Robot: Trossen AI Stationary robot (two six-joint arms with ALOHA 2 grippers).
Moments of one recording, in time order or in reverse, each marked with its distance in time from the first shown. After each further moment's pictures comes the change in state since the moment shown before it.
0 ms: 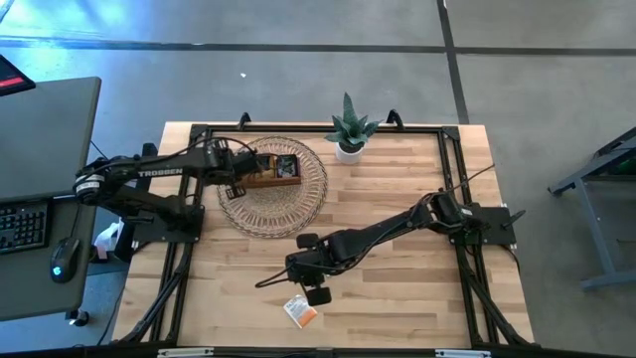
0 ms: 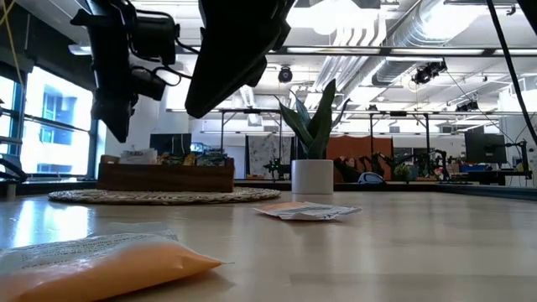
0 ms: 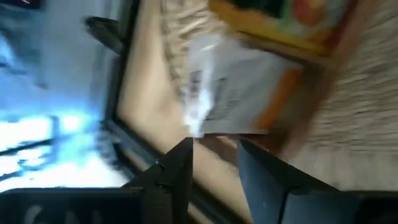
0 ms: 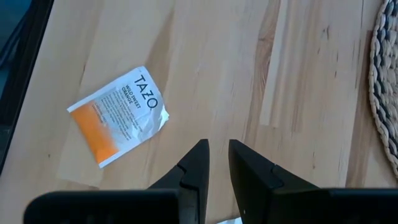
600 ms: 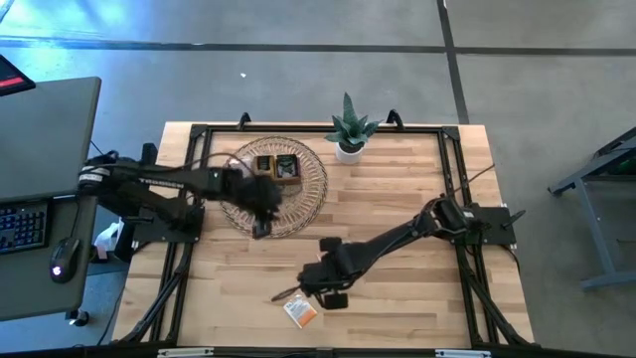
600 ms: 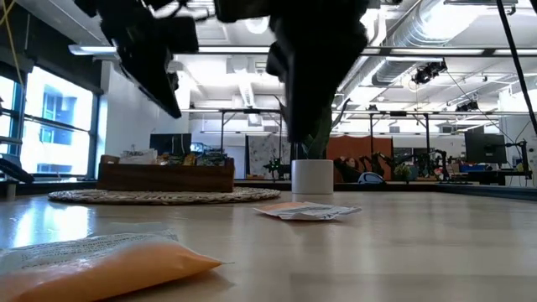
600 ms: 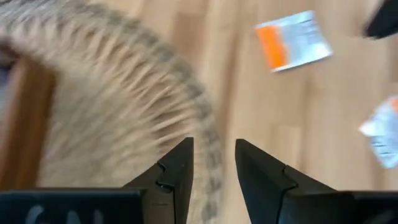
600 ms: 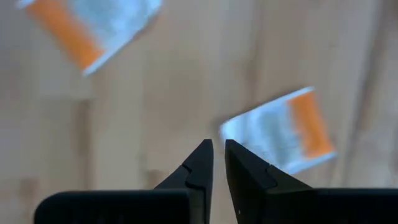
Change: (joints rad) left arm -0.330 0.036 0.047 0.416 0.635 -0.212; right arm 0.074 0.000 0.000 -0.304 0.097 0.195
